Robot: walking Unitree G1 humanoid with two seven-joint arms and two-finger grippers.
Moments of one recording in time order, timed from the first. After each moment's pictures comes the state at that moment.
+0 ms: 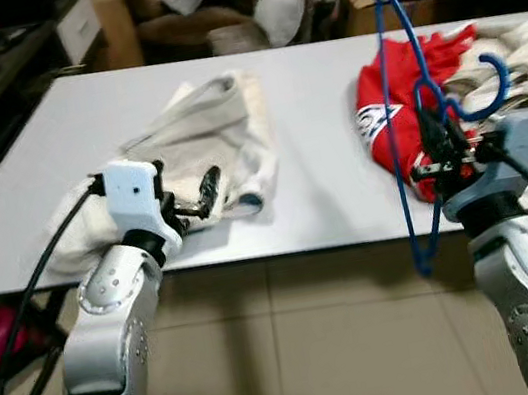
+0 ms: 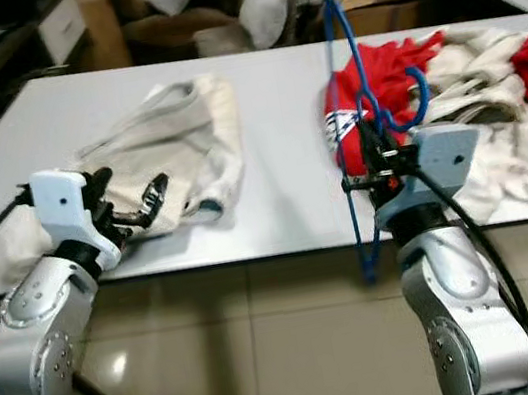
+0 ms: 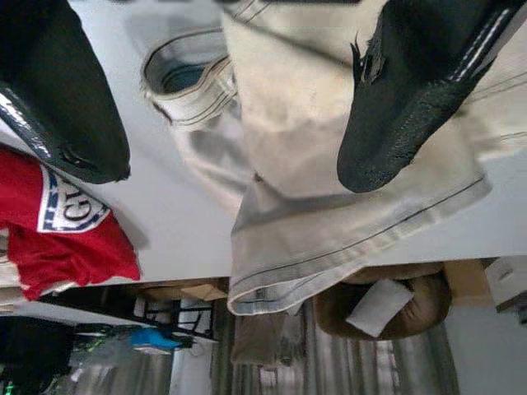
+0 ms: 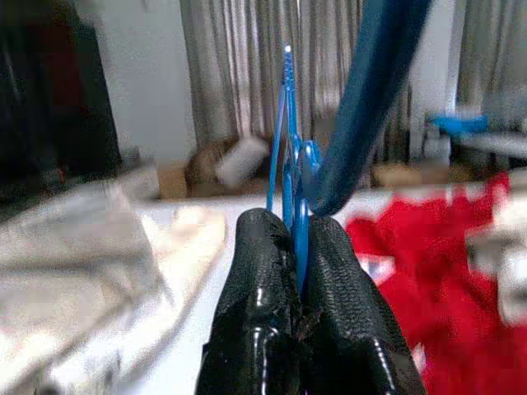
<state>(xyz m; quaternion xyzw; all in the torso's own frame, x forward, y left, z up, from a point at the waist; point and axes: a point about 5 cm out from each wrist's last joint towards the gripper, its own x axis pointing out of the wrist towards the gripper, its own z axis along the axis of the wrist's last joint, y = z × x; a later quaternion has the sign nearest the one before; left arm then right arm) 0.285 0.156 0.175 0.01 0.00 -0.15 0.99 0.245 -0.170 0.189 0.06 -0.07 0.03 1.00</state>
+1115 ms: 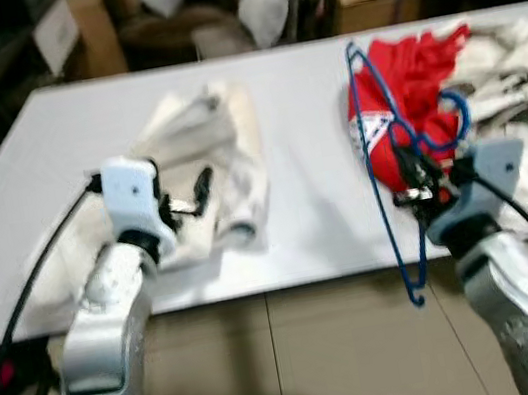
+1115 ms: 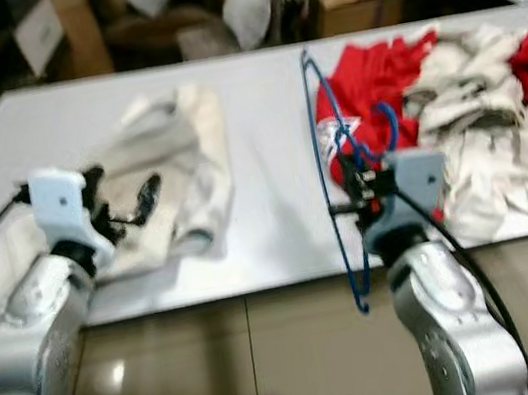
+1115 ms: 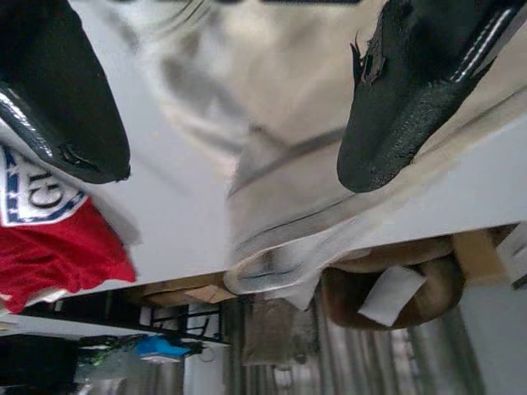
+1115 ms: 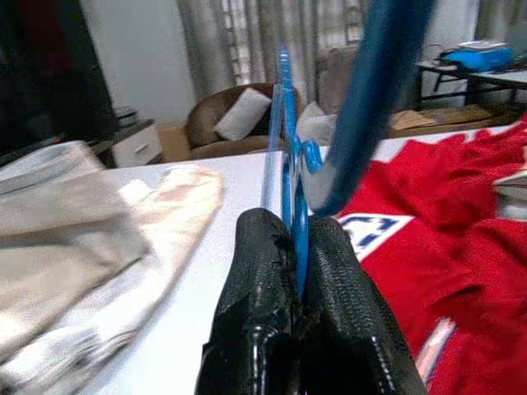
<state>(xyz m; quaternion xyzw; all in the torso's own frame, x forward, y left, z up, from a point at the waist) 0.289 0.155 0.174 0.03 -0.01 -0.15 0.99 0.241 -0.163 0.171 0.07 -0.02 0.06 1.00</state>
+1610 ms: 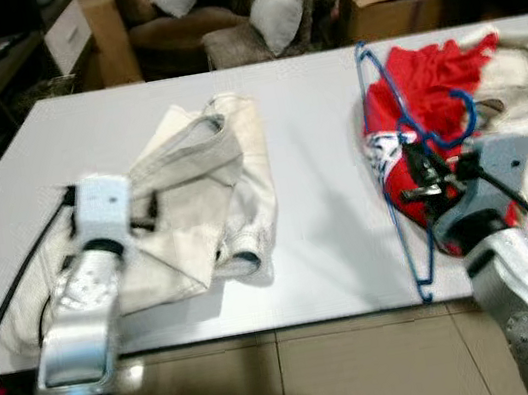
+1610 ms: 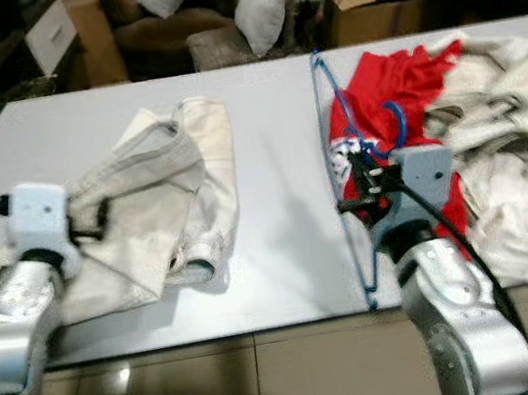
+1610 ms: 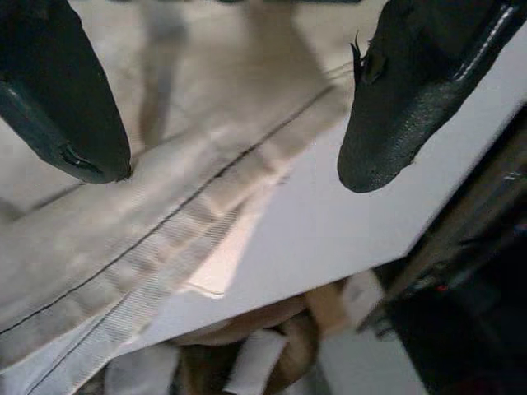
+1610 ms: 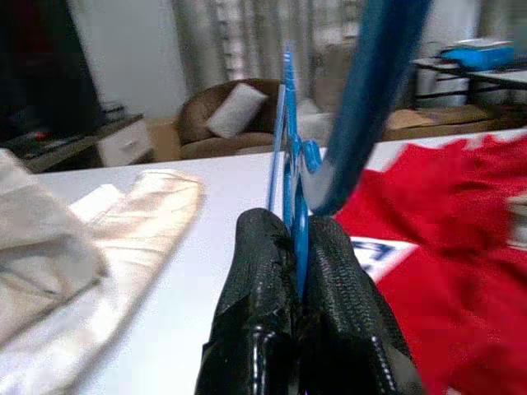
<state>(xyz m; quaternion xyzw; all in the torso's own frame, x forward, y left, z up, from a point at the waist) 0.300 0.215 0.155 0.18 0.06 0.02 0.98 0.243 -0.174 0.170 0.06 -0.02 0.04 1.00</state>
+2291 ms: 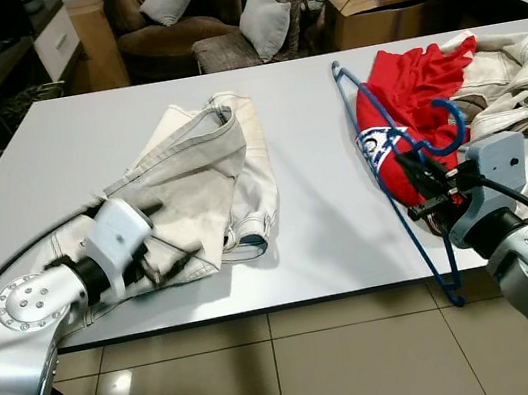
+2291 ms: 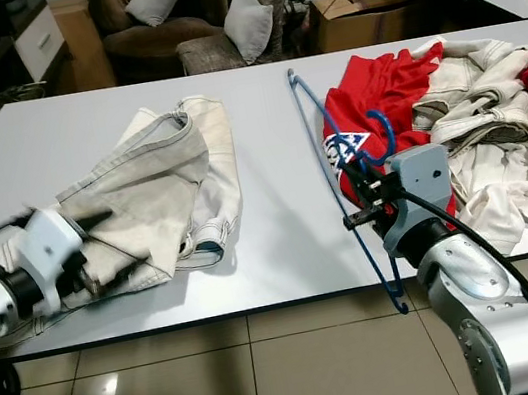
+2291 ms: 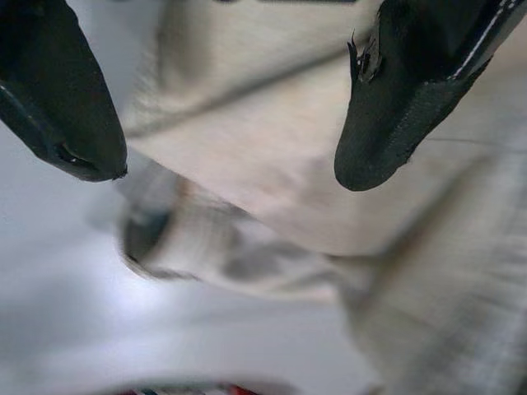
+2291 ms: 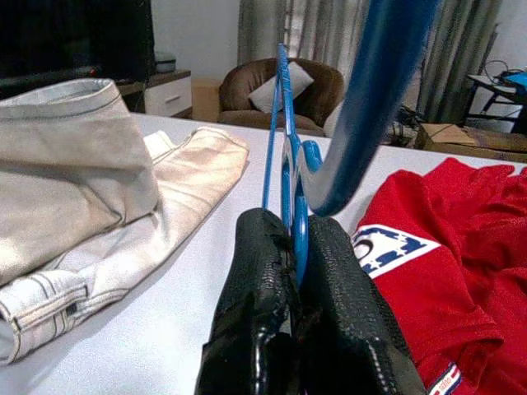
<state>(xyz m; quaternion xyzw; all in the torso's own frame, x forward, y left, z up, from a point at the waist) 0.267 0.212 0.154 0.26 0.11 -0.40 0.87 0.241 -0.184 0.172 -0.02 0.01 0.14 0.99</state>
